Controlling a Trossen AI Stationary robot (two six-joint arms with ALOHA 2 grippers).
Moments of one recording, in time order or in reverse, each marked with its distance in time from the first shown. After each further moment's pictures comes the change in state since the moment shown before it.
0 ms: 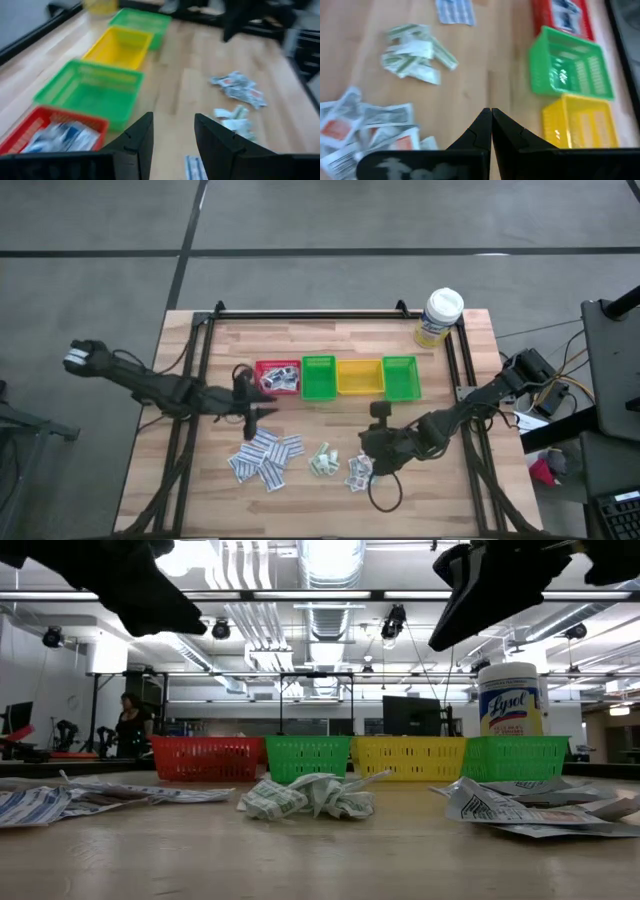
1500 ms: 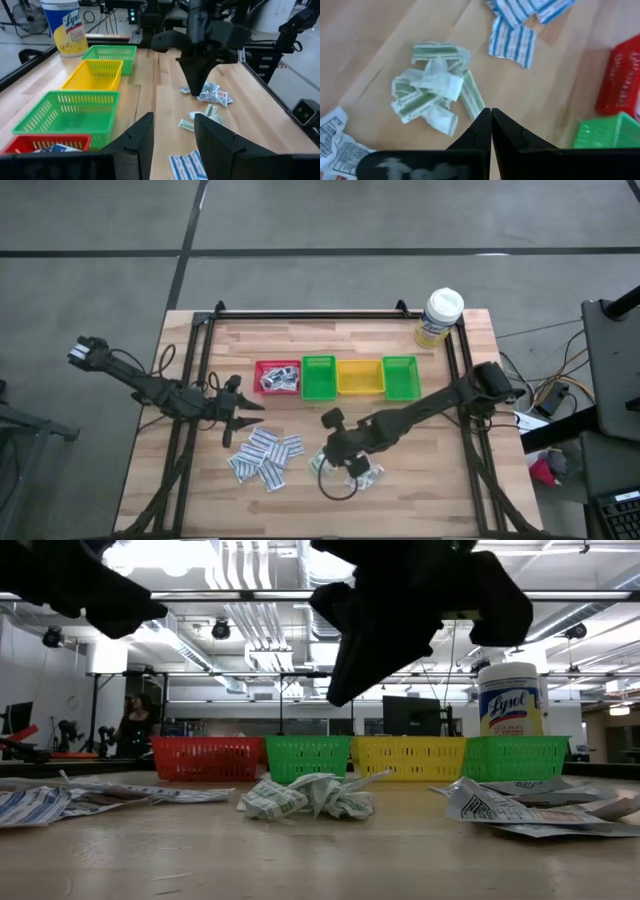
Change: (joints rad) left arm -0.130 -0.298 -0.236 0.153 -0.009 0.173; right arm -0.172 0.346 0.295 0.055 -0.343 -0.490
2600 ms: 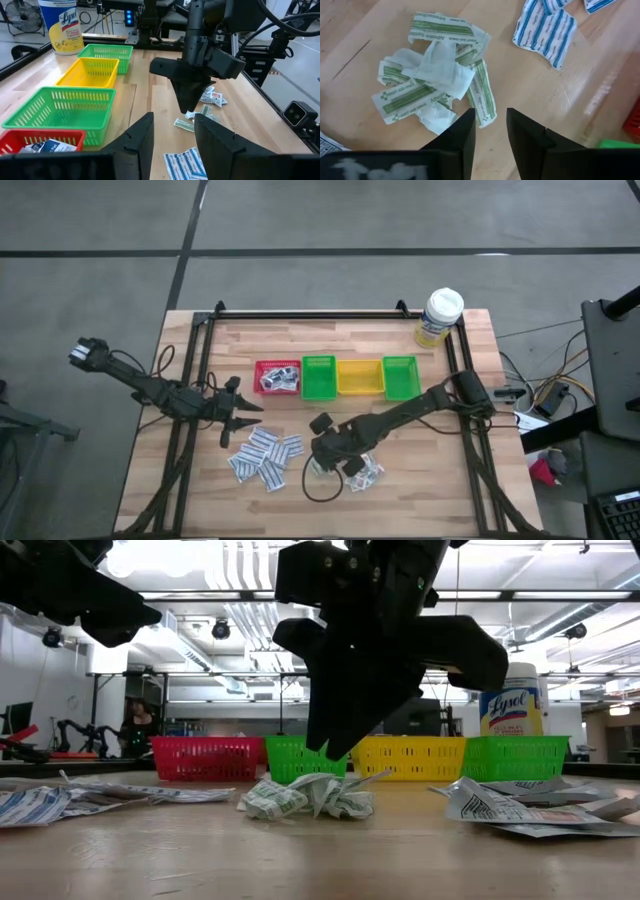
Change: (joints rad) left arm -0.001 -0.052 -0.050 0.027 0.020 -0.024; right arm -0.029 0.178 0.185 -0.165 -0.039 -0.130
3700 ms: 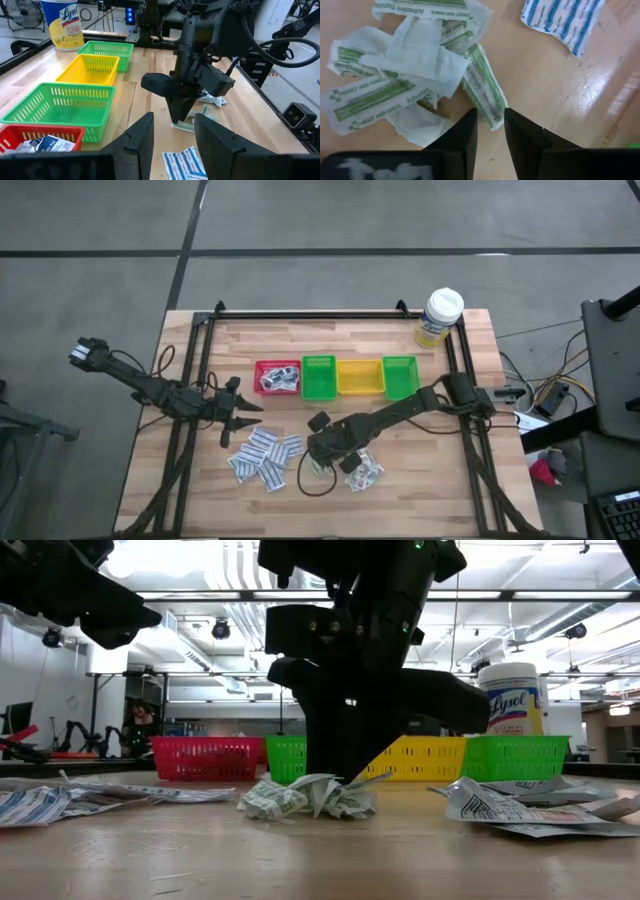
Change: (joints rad) left arm 0.000 0.004 0.000 -0.004 -0.002 -0.026; right arm -0.033 0.073 0.009 0.014 -0.013 -0.010
